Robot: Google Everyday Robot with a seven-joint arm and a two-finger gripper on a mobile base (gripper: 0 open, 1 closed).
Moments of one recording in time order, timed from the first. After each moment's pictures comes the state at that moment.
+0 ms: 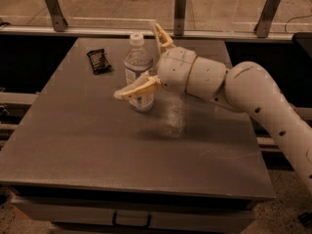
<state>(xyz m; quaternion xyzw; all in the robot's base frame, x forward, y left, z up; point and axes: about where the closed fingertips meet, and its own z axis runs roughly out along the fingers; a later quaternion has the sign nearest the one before) 0.569 0.046 0.970 -0.49 0.47 0.24 0.69</state>
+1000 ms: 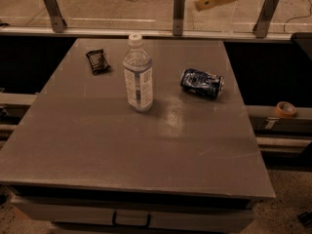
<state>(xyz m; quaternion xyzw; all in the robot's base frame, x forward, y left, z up) 0.564 -0.101 1.168 -0.50 0.49 0.03 0.71</state>
